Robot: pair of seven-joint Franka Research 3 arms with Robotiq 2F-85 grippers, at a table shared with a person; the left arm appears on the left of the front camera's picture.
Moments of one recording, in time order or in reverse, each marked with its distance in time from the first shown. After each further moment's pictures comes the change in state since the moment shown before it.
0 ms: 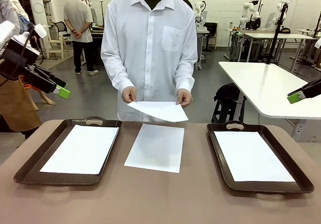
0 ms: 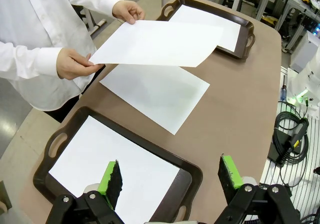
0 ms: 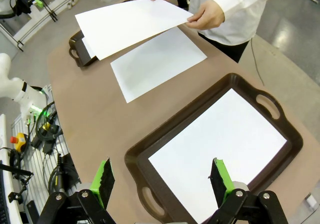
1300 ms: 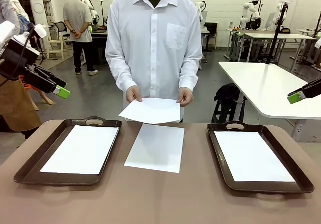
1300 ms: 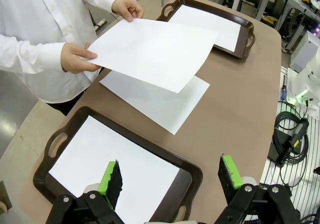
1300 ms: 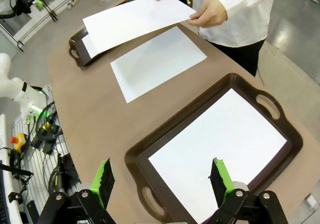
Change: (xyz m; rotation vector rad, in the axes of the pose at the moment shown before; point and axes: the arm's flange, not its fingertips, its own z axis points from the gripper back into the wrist) left arm 0.000 0.000 0.000 0.000 0.000 0.000; right arm 0.000 0.000 0.000 0.000 0.000 0.000
